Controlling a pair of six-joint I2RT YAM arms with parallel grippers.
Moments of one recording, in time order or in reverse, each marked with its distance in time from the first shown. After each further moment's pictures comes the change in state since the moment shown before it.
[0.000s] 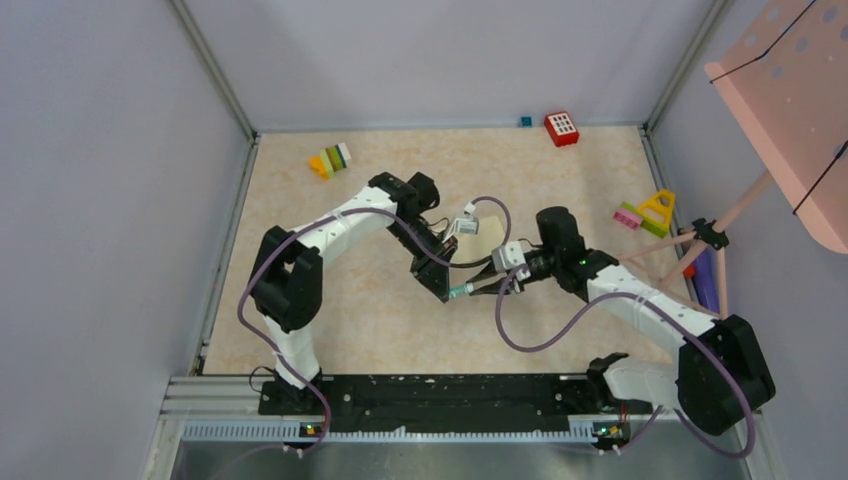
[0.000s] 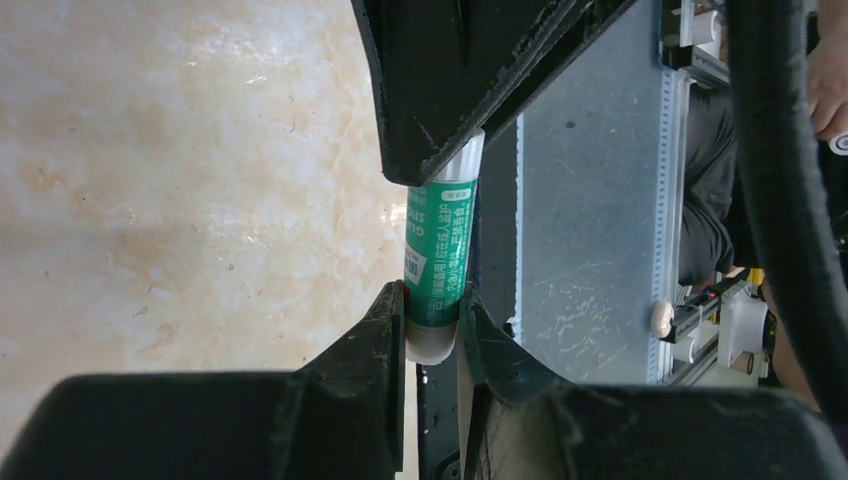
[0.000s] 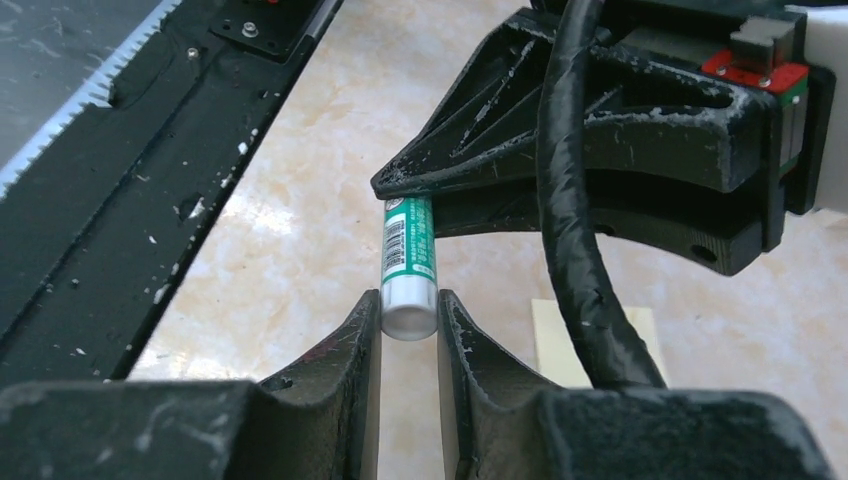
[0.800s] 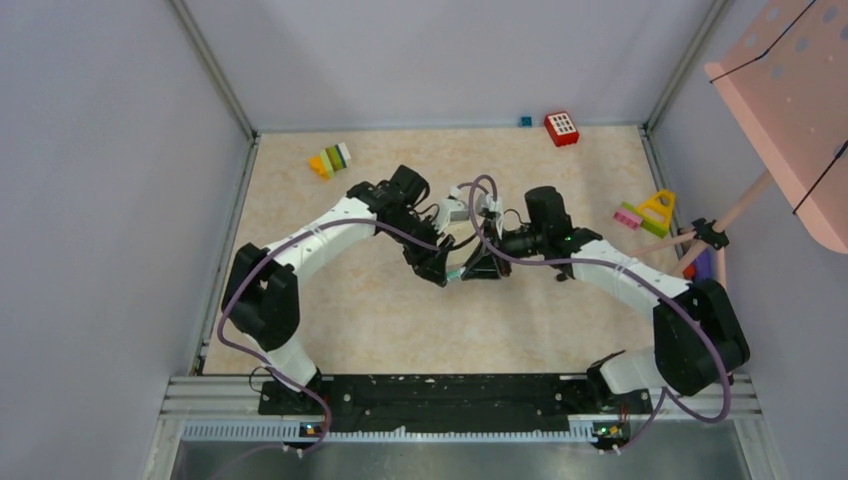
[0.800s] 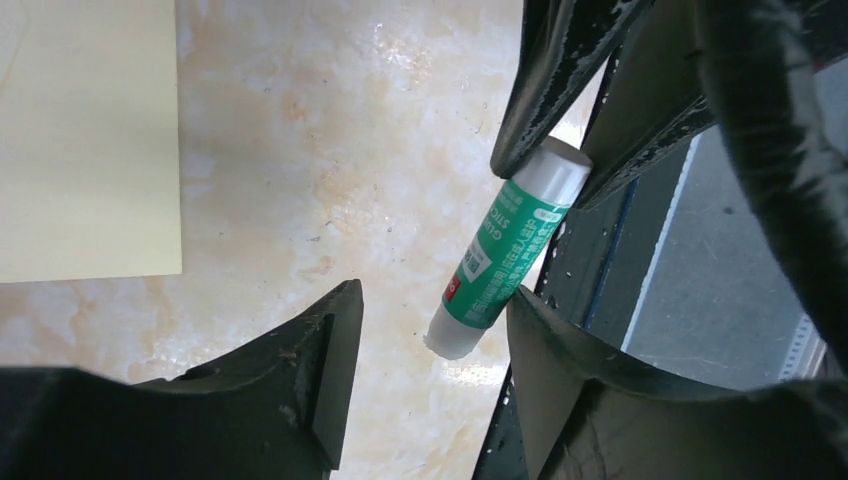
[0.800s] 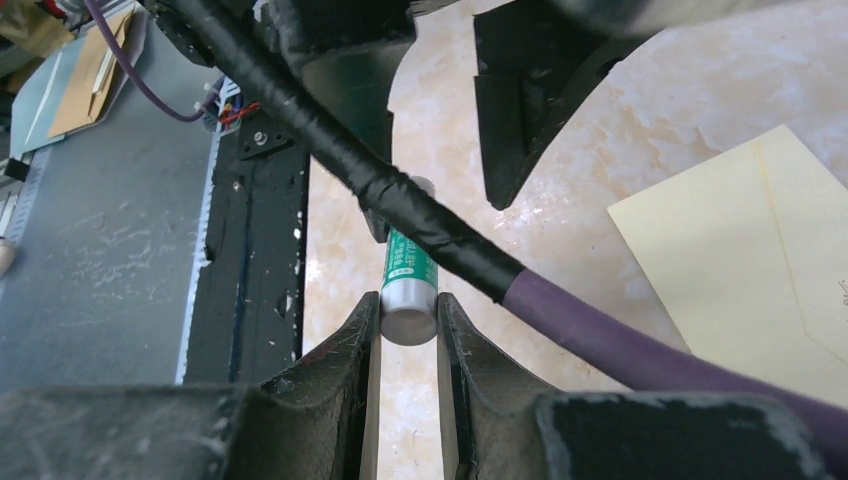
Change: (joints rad) left arm 0.016 -0.167 -0.166 0.382 -0.326 -0.343; right arm -0.020 0.211 0.148 0.039 0.127 0.726
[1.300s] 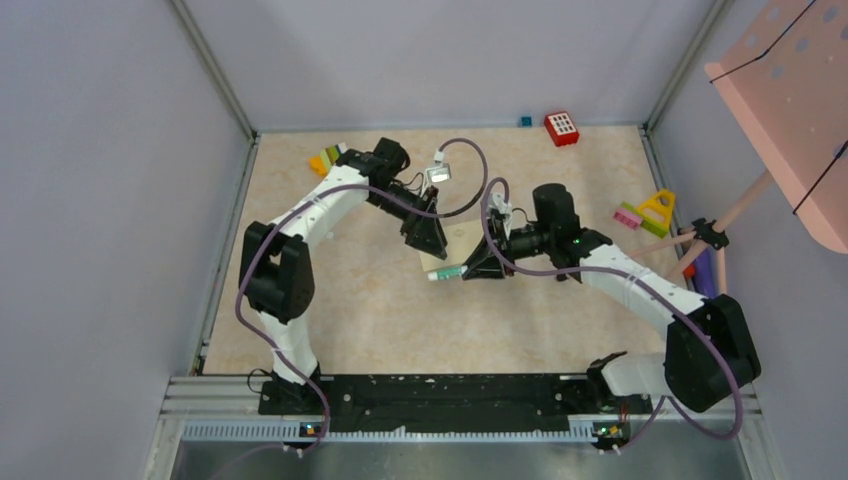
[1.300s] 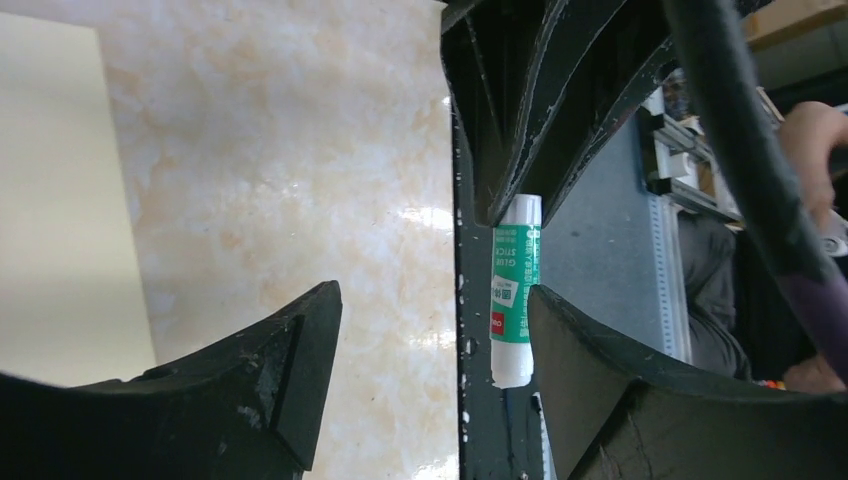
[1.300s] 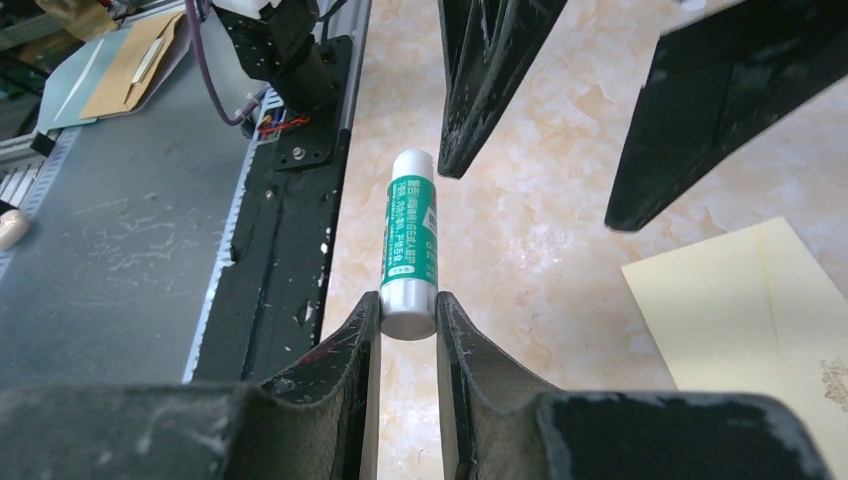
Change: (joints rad) left arm 0.173 0.155 0.241 -0.197 0.468 0.201; right arm -0.007 -0.077 0.000 0.029 -0.087 -0.012
